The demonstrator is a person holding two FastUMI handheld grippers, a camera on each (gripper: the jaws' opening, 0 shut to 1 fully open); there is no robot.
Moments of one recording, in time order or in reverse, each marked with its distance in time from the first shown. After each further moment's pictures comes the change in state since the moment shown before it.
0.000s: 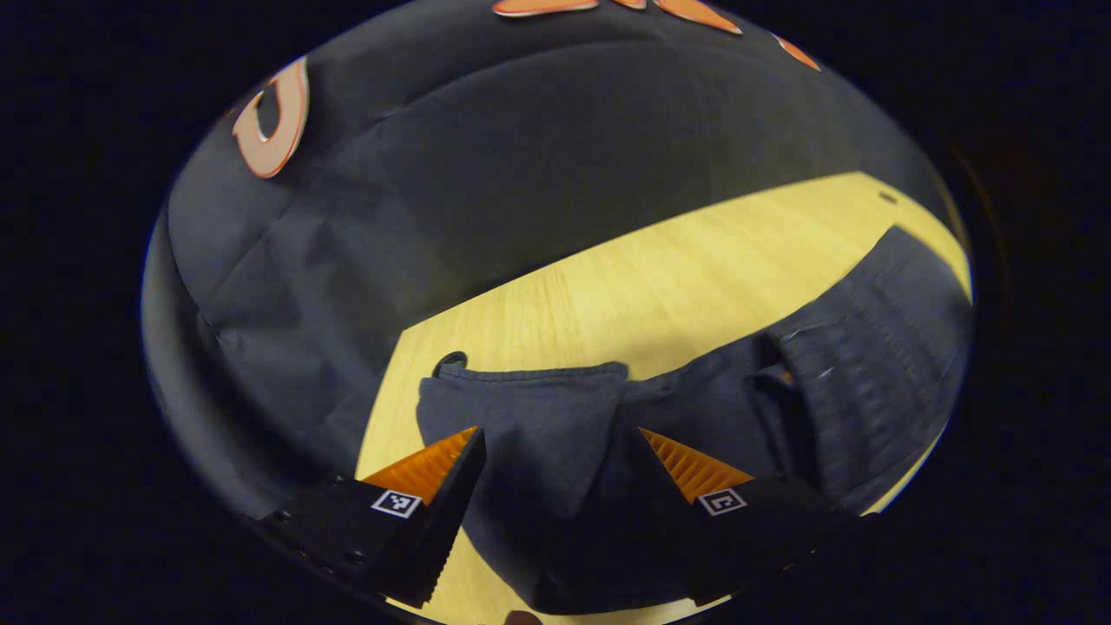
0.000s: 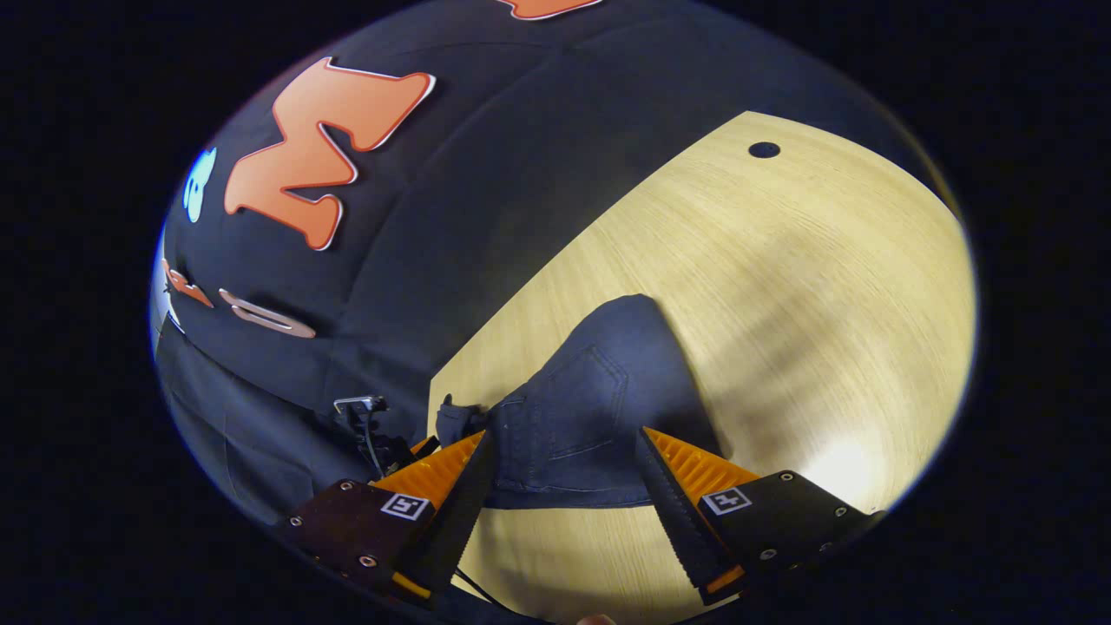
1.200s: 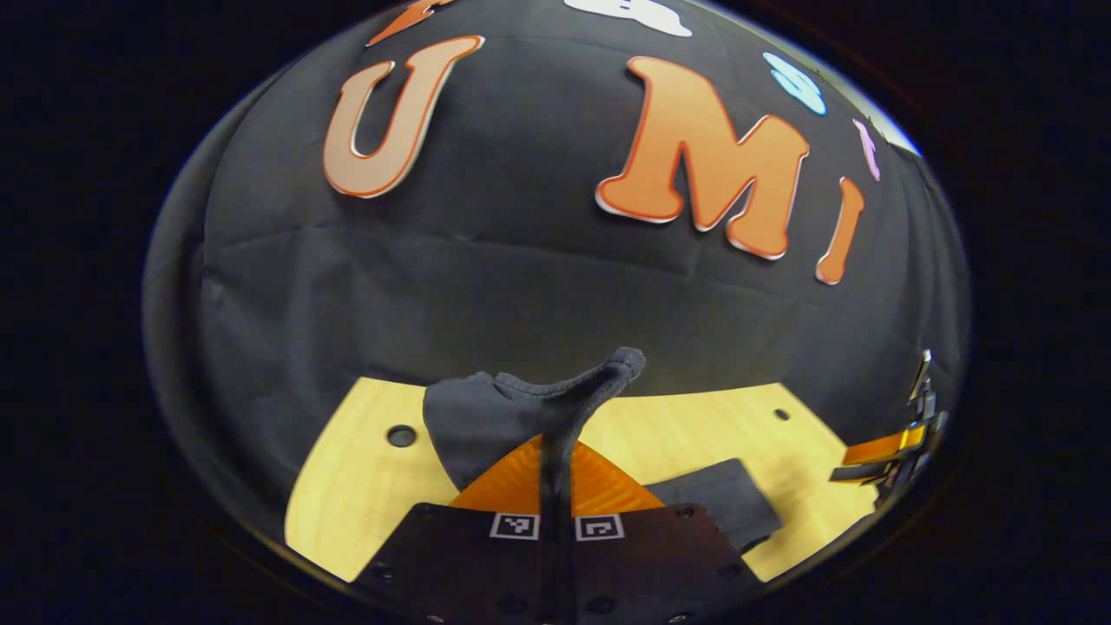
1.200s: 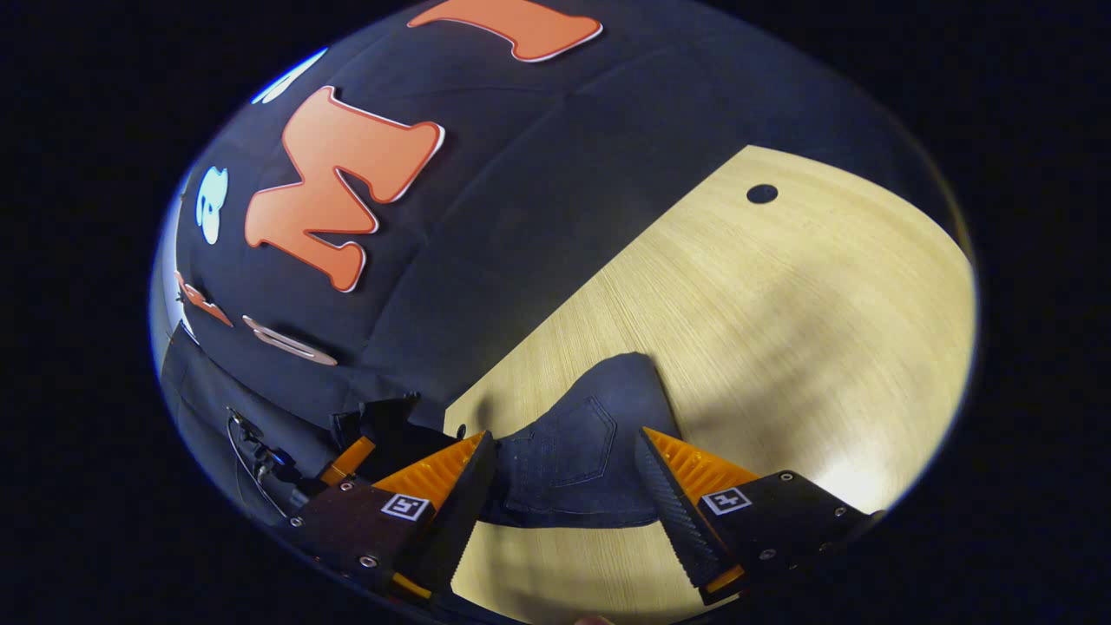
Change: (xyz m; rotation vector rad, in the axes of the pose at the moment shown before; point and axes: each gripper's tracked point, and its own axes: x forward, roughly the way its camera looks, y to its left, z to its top) left arm -0.141 0.018 0.193 -0.543 -0.376 -0.393; right arm -0.045 0.001 0.055 -0.022 -0.124 0.074
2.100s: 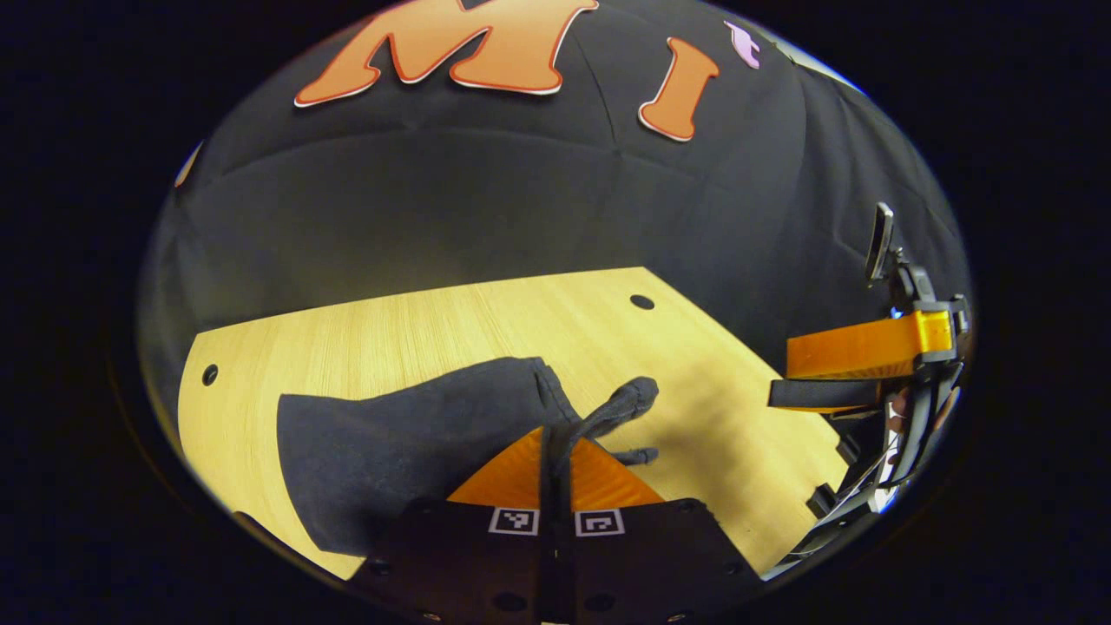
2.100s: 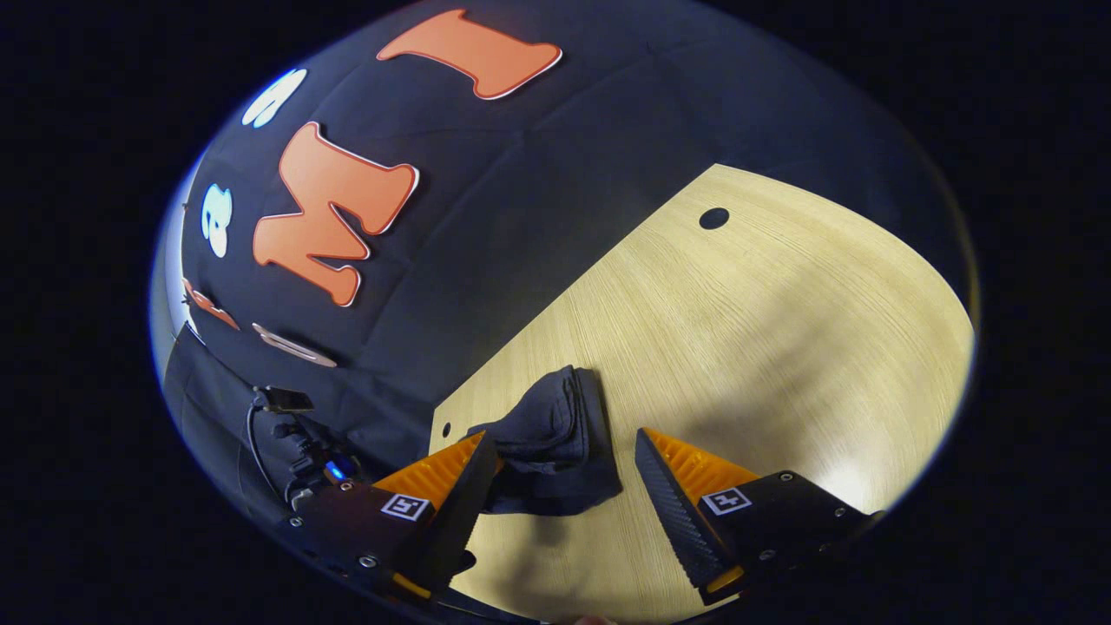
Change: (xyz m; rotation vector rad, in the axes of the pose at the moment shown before) left arm 0.053 -0.264 -0.177 0.191 0.307 -0.253; right arm -0.055 -0.072 0.022 -0.006 0.008 -0.008
